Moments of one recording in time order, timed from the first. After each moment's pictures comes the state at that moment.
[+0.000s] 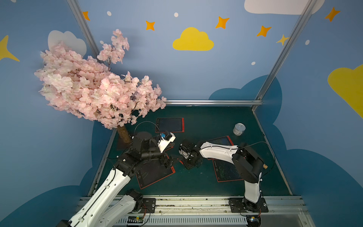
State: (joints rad) left arm -0.46 0.86 0.86 -0.52 0.67 0.11; right arm 1.00 1.95 1.30 -0.73 -0.16 0.32
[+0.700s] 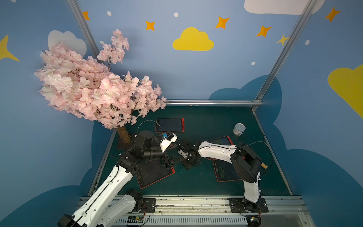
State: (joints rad) left arm -0.46 0.90 0.86 -0.52 0.73 0.10; right arm 1.01 1.97 1.34 -0.77 -0.15 0.31
